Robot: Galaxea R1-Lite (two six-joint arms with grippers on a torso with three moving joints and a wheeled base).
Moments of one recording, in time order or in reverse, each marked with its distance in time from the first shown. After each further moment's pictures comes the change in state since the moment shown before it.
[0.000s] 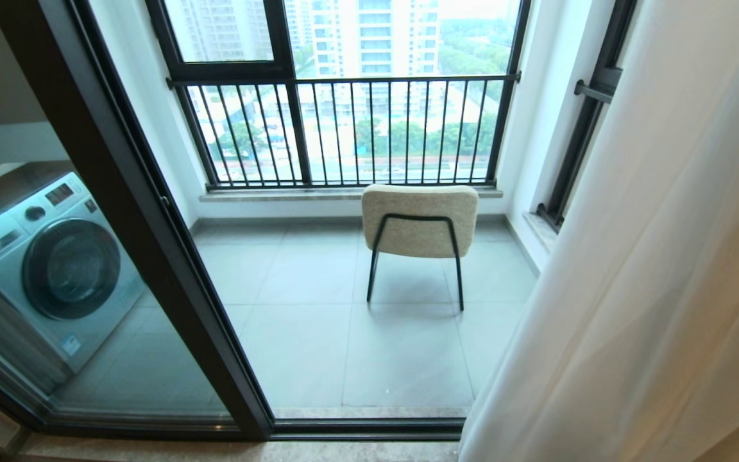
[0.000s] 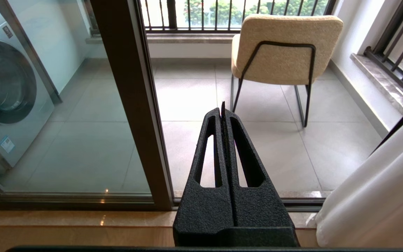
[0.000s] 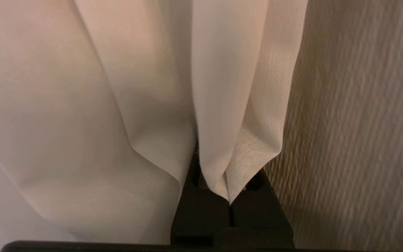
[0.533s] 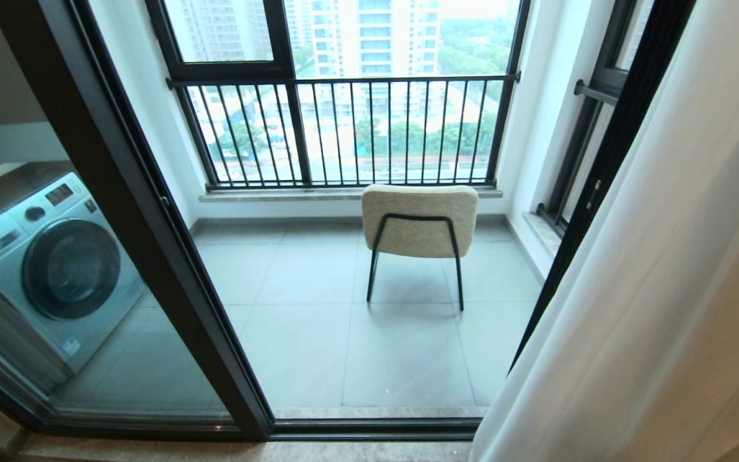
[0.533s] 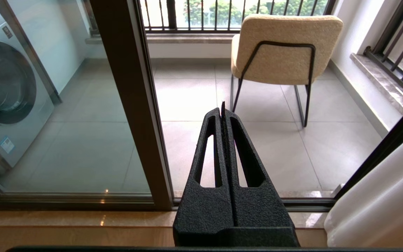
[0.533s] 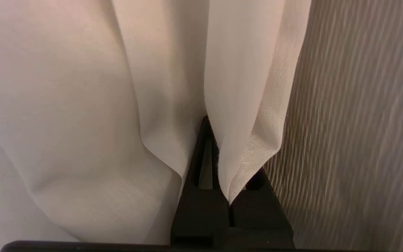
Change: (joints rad) left arm 0.000 0.000 0.000 0.000 0.000 0.000; right arm -0.056 0.082 -0.064 -0.011 -0.002 -0.003
